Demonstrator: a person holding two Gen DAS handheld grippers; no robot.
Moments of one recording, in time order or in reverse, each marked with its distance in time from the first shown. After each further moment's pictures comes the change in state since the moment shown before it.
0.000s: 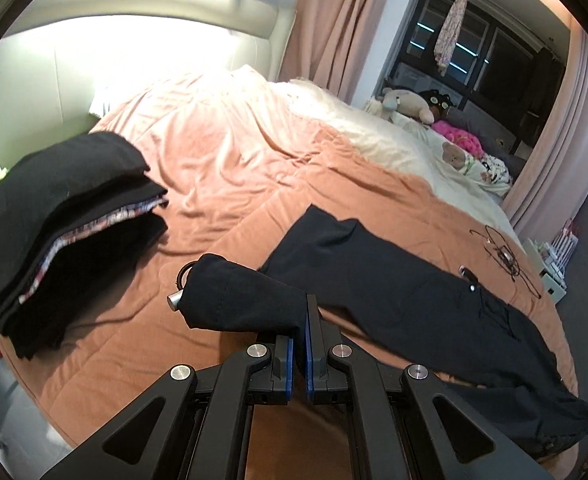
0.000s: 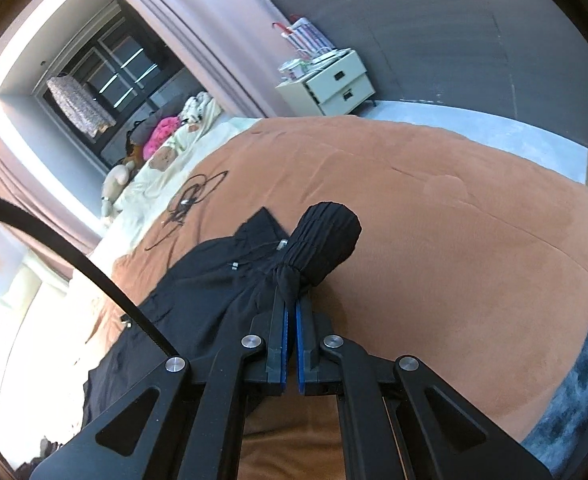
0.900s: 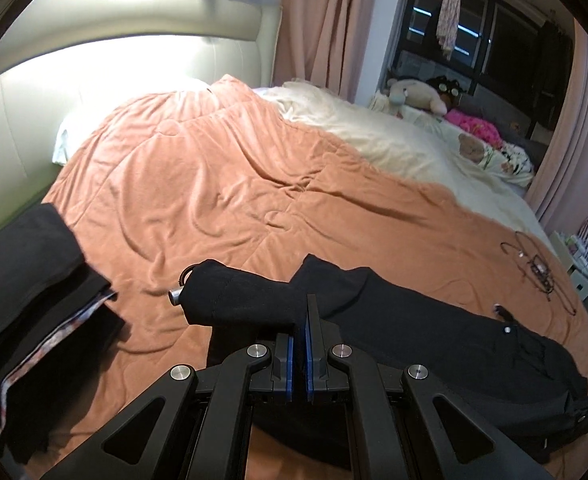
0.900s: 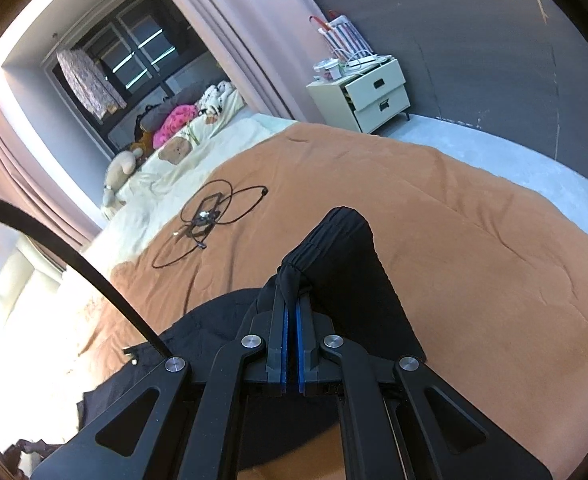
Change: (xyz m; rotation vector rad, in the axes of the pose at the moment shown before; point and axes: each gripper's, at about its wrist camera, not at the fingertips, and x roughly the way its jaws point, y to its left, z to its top) left arm 0.122 -0.049 0.088 0.091 0.009 0.084; right arm 0.131 0.074 0.074 -0.116 0.001 -0.019
